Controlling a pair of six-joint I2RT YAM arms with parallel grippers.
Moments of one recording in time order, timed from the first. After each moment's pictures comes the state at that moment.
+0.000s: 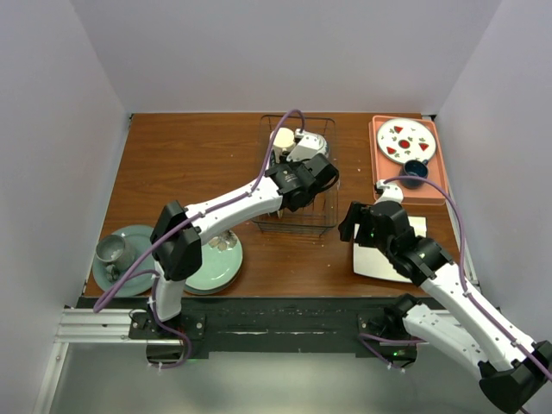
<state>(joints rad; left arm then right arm) -0.96 1.97 1.81 -0.81 -0.97 -0.47 0.58 0.76 0.73 -0.63 0.27 0.59</state>
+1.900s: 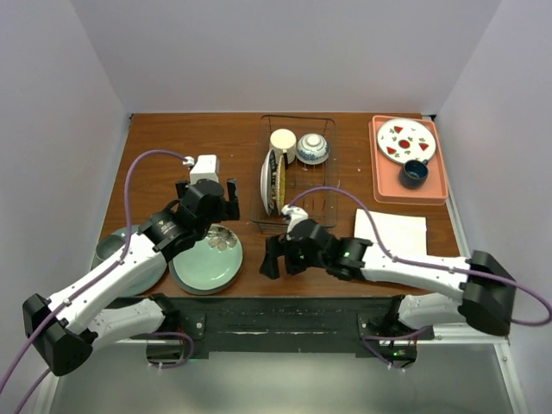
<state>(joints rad) -0.73 1.02 0.94 -0.56 -0.57 -0.50 1.07 1.21 0.75 -0.23 0.01 0.74</state>
